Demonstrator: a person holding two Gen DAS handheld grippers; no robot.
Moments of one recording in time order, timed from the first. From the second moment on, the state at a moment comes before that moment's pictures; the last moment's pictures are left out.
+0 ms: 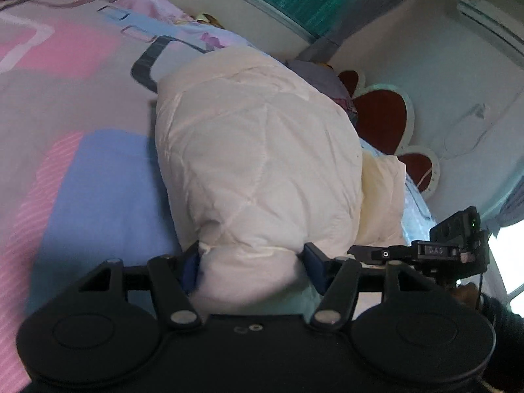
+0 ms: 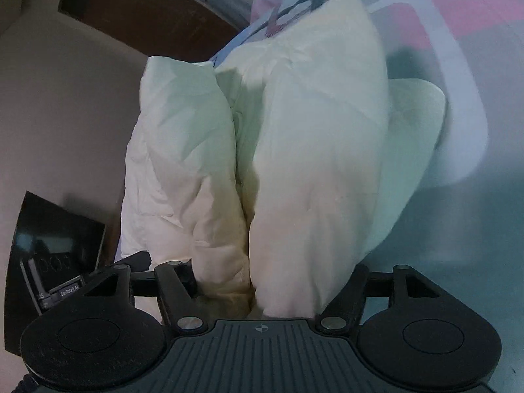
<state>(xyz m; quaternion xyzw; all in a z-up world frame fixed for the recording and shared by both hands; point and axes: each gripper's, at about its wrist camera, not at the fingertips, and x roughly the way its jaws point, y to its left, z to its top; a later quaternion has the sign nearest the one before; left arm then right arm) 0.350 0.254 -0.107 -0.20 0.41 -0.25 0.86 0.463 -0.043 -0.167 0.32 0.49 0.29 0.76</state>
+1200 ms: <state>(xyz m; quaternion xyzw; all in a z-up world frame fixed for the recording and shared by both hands) 0.484 0.150 -0.097 -0.04 0.41 -0.25 0.88 0.548 0.031 -0.136 0.15 0.41 0.14 0.89</state>
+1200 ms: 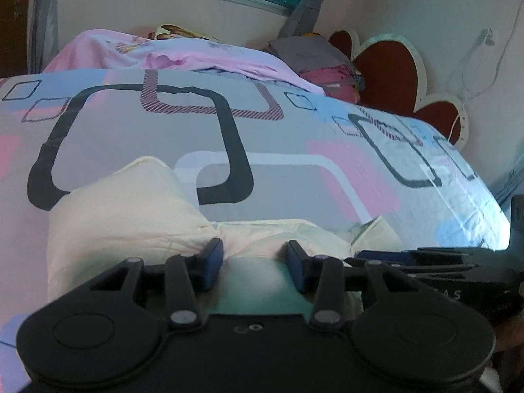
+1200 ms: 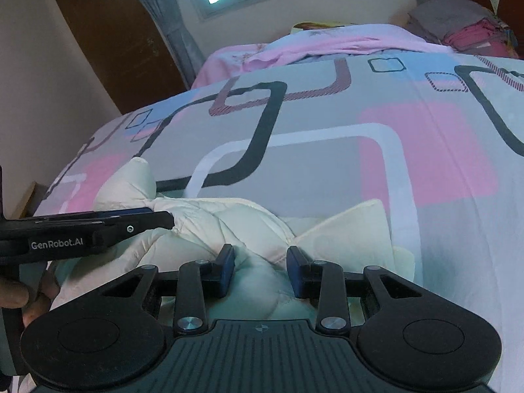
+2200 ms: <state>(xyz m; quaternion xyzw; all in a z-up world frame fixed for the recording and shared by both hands) 0.280 0.230 -0.092 -0.05 0.39 -0.25 0.89 0.366 0.028 -0.118 0.10 0.43 0.20 0.87</state>
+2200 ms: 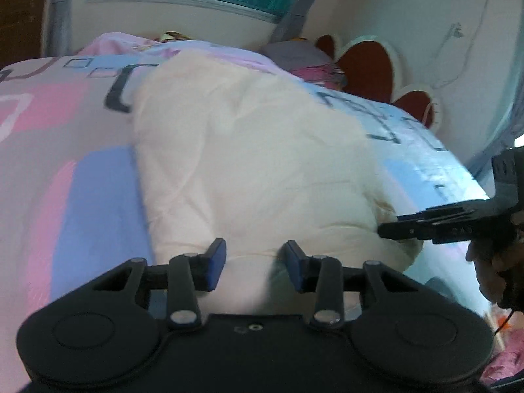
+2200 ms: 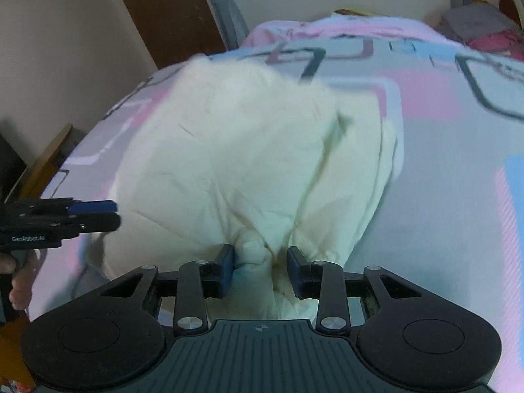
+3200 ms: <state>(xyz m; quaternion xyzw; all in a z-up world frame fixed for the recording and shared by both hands) 0.270 0.180 -0.043 -0.03 0.32 -0.16 0.93 0.391 0.021 -0.052 0.09 0.35 0.18 0.91</state>
